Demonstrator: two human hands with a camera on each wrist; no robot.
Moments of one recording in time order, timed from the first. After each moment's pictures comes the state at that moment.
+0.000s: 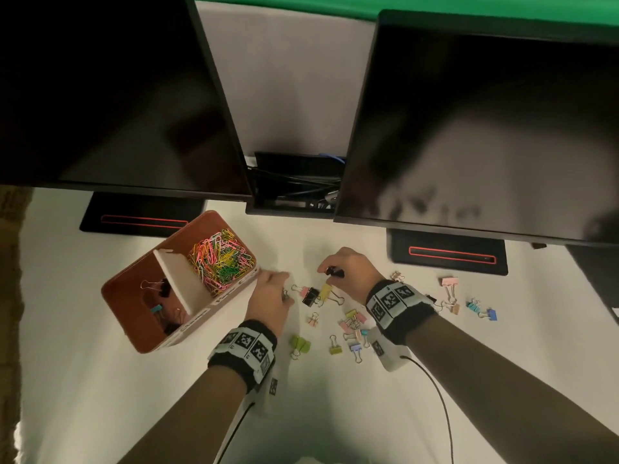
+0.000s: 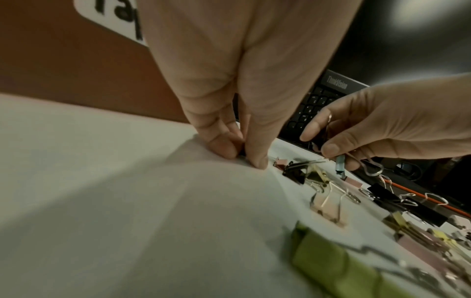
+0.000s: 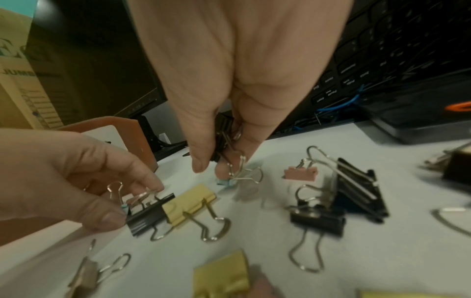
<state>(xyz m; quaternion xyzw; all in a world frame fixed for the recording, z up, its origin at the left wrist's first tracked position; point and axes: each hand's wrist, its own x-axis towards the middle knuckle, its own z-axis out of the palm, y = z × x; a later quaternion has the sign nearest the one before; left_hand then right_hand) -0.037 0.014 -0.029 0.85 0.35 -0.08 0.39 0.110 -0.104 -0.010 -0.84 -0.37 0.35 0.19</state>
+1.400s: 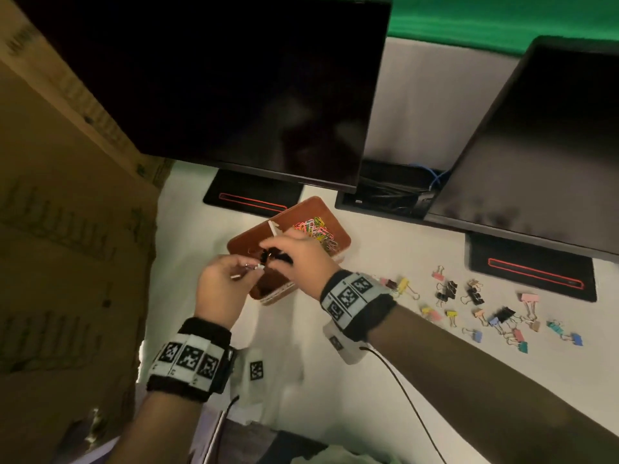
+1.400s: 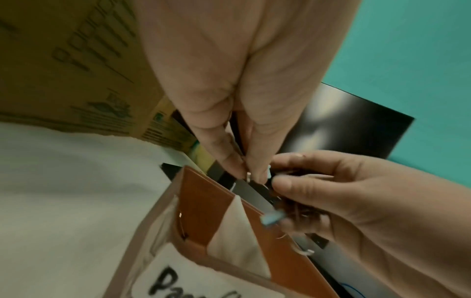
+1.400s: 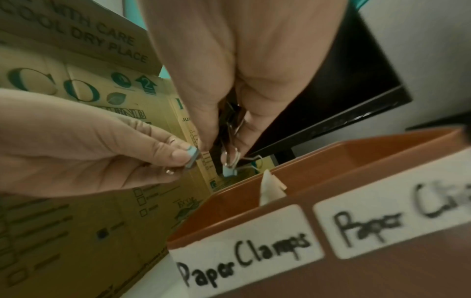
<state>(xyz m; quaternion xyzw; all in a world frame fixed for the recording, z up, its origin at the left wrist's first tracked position) -0.201 0.113 0.068 0.74 0.49 0.19 0.43 -0.058 0.034 0.080 -0.72 -0.53 0.30 0.32</state>
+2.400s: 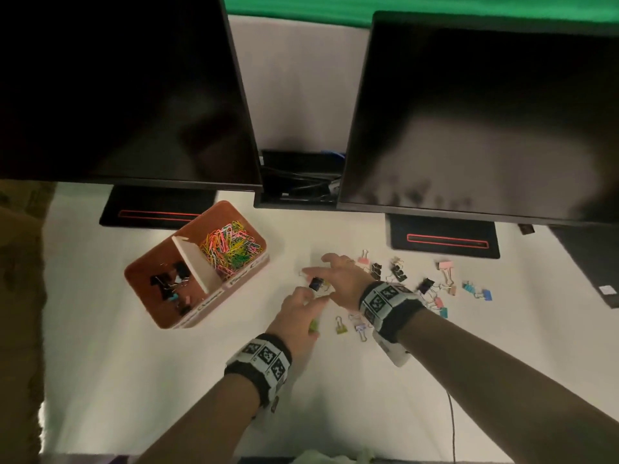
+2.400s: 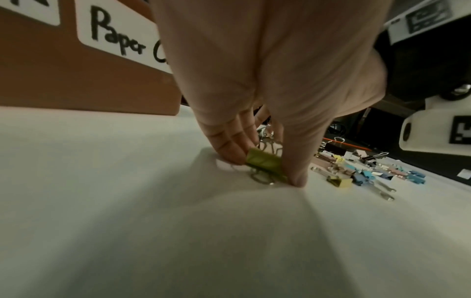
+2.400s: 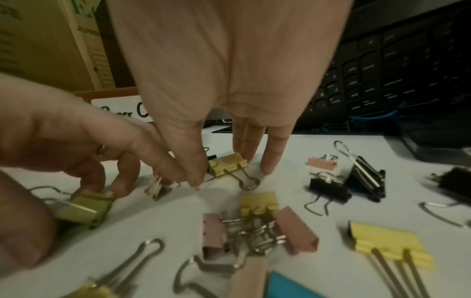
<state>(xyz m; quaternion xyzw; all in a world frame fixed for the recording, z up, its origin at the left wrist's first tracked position) -0.084 -0.031 -0.021 0.88 0.18 -0.17 0.40 0.062 -0.113 -0.004 -0.82 -0.47 0.33 0.03</state>
